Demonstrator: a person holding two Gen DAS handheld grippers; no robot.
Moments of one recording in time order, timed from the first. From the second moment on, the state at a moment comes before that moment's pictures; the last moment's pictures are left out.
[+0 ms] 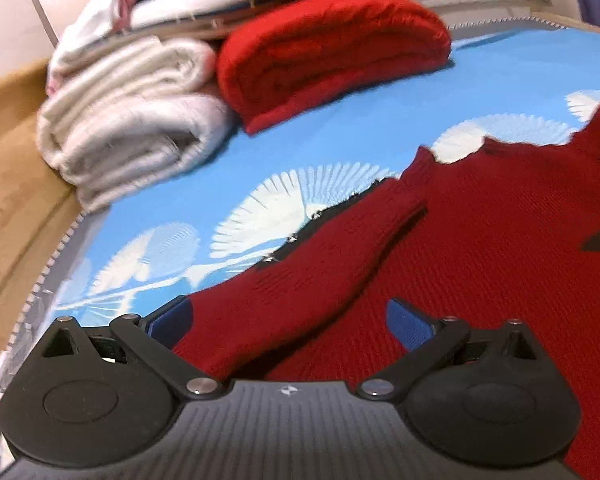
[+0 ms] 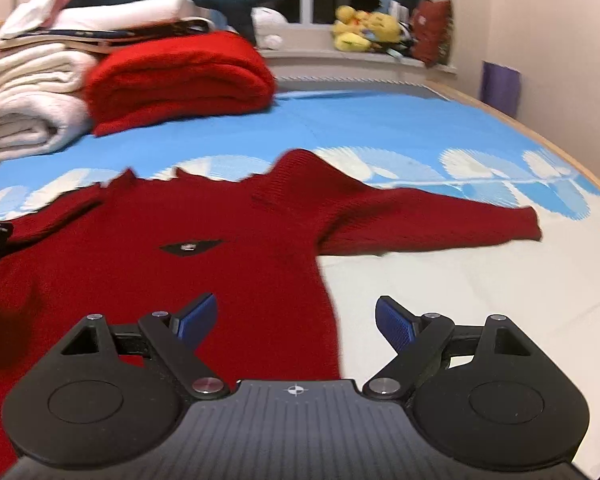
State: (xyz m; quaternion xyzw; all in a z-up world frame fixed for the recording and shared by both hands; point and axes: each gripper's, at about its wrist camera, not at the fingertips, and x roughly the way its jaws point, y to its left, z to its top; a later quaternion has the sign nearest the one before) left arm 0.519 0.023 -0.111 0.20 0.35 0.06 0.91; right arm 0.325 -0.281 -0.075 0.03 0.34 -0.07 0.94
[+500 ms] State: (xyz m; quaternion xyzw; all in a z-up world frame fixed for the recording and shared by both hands) left arm 0.547 0.230 -0.103 -0.21 0.34 0.22 0.89; right arm 0.347 -0.329 -0.099 0.24 0.40 -0.07 0.88
